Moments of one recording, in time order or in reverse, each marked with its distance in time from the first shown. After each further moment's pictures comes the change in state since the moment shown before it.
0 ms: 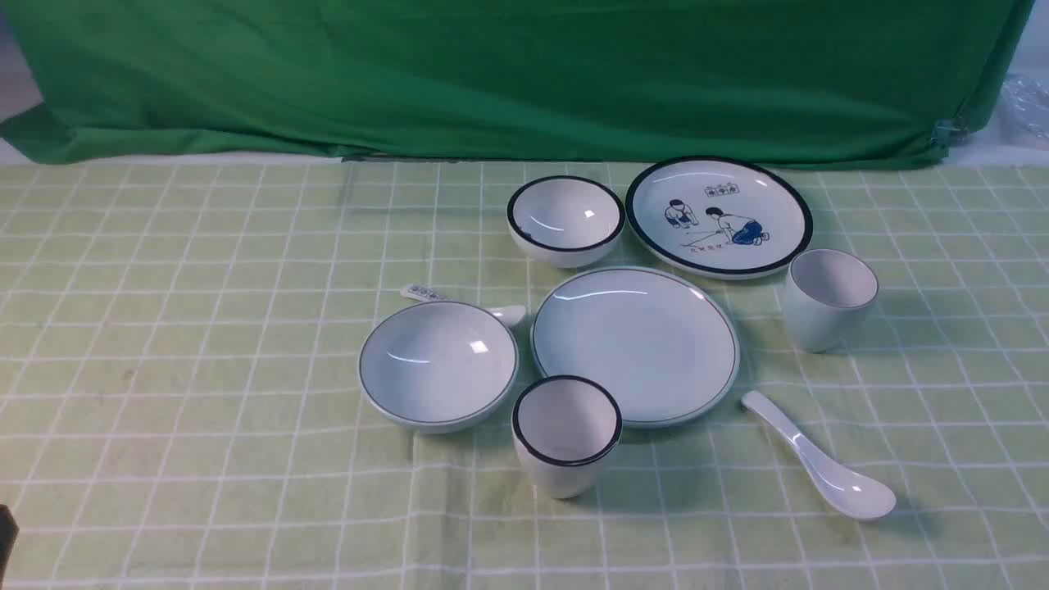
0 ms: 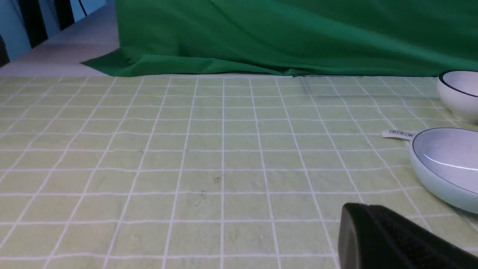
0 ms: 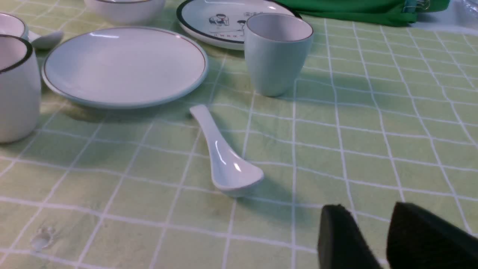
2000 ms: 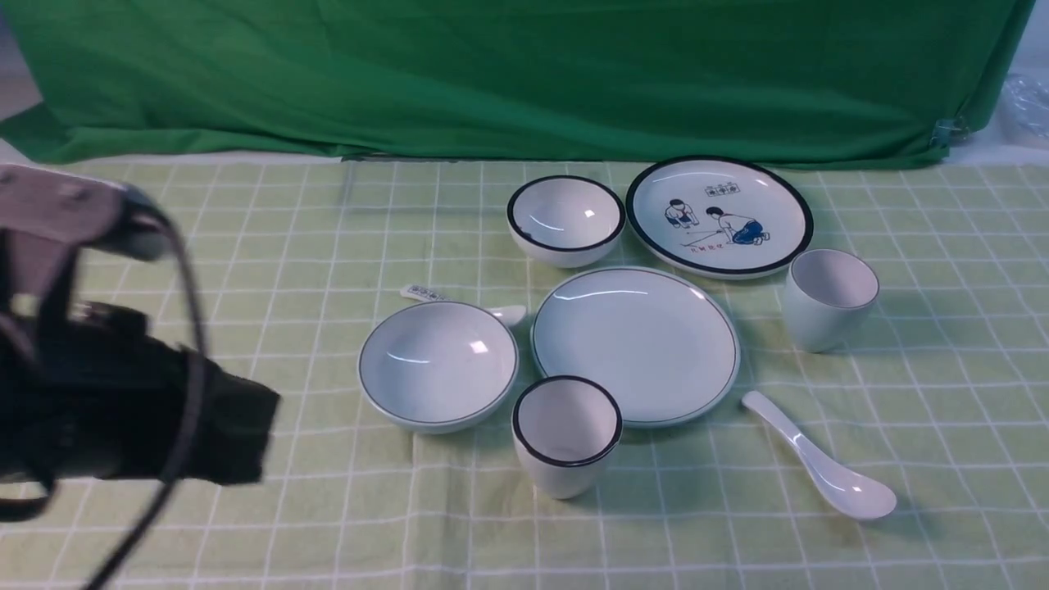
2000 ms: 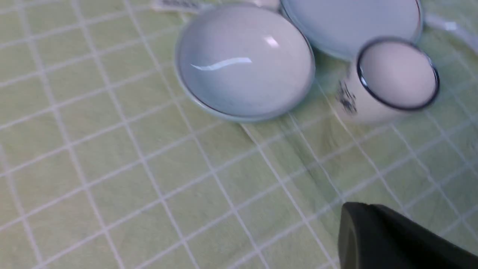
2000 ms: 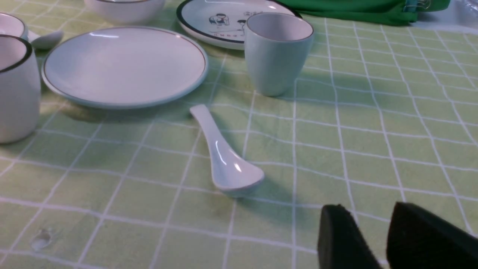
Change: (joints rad) right arm 0.000 0.000 0.000 0.000 0.000 0.001; left arm -0.382 1.015 -0.774 -0.271 0.525 0.269
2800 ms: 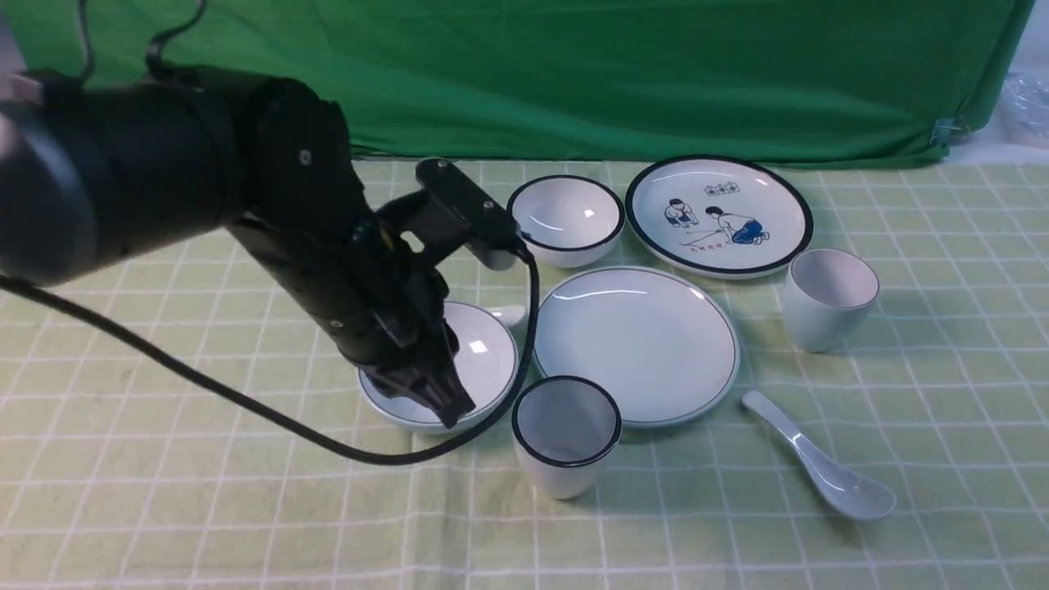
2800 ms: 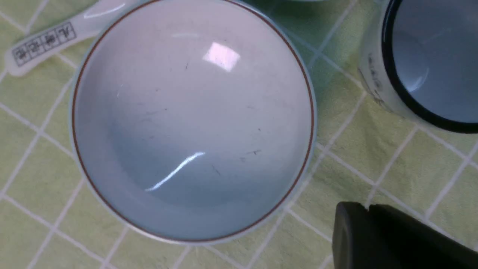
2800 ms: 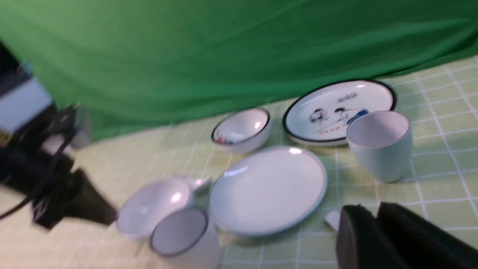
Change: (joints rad) right arm 0.159 0.183 -0.355 0.137 0.055 0.316; left arm -0.158 0.673 -0.483 0.212 0.154 0.188
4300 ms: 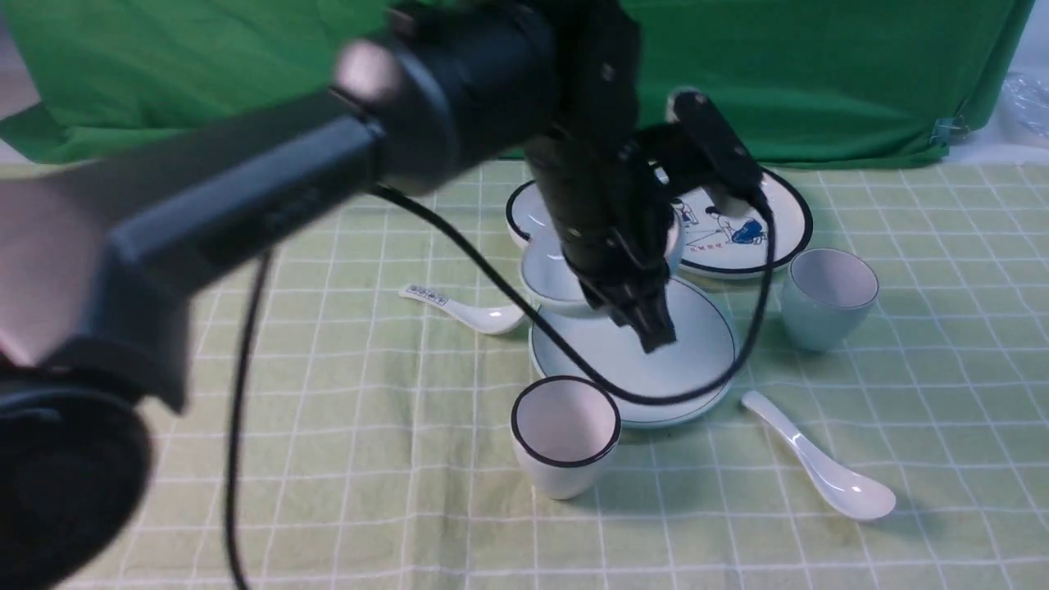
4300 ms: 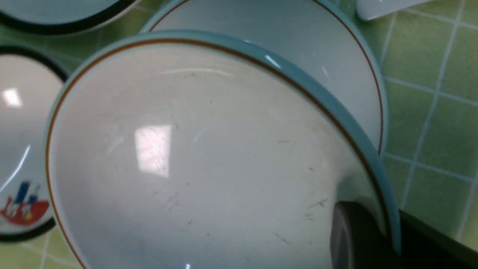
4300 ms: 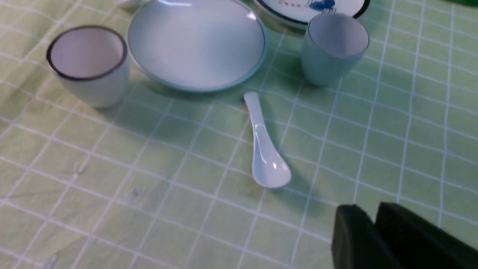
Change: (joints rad) right arm 0.137 0.341 -0.363 -0.362 0.534 -0.121; left arm -0.231 0.438 -0.697 0.127 0.196 0.041
